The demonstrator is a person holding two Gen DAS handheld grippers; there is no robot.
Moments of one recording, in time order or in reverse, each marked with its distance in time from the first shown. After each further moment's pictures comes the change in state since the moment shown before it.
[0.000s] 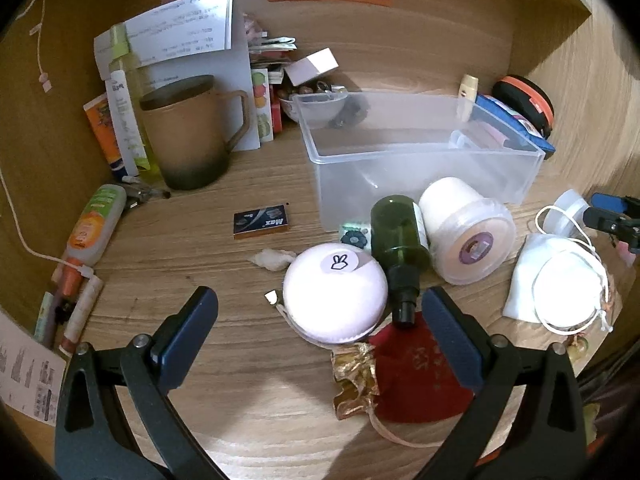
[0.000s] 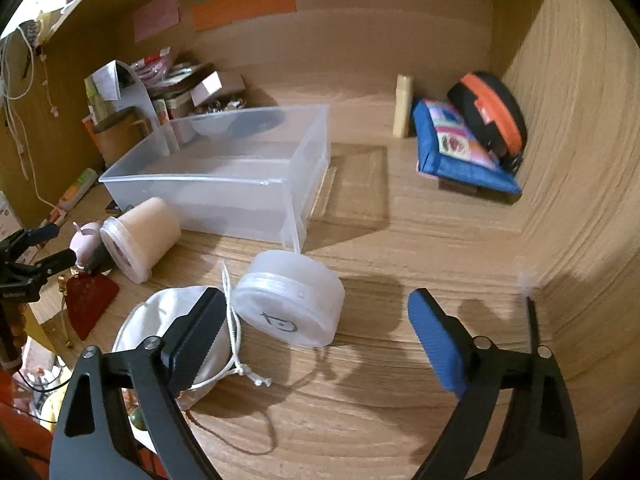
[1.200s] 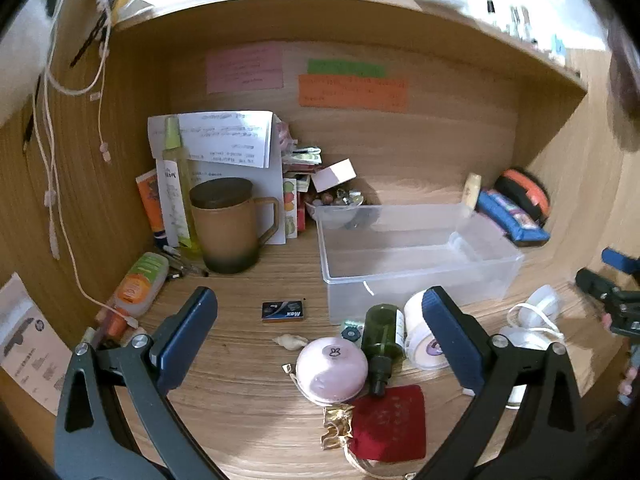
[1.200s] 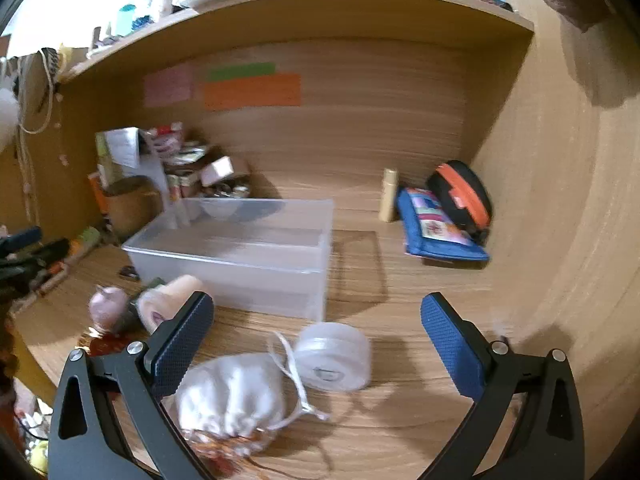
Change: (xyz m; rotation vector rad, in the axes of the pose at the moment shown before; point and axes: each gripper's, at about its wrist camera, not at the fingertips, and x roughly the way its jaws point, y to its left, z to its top) left arm -0.077 0.000 0.025 -0.096 -0.305 0.051; right arm -0.061 0.050 0.002 -0.001 -0.303 -0.167
